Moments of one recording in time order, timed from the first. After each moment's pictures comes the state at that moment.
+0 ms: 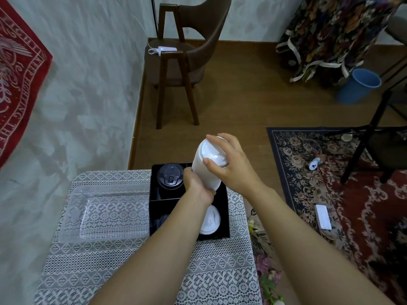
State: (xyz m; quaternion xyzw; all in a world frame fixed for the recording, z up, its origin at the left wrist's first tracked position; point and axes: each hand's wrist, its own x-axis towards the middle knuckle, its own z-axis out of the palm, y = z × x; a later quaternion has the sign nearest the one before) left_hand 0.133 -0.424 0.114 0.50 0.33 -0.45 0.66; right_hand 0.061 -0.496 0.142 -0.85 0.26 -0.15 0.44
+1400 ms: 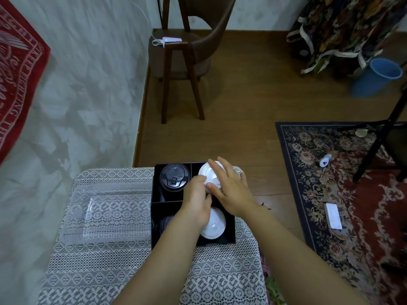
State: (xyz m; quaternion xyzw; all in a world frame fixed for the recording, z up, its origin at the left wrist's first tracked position) left_hand 0.126 -0.400 0.112 0.57 0.18 -0.47 0.65; right_hand 0.051 -0.486 0.058 -0.90 0.27 0.05 0.33
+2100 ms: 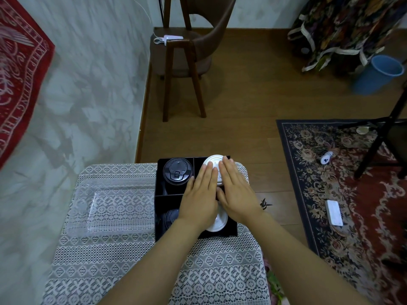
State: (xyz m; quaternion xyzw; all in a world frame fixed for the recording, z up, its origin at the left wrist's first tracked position) left_hand 0.121 -0.364 0.065 0.85 -0.49 -0.17 0.10; right_hand 0.032 -0.471 0.039 -0.93 0.24 -0.03 0.26
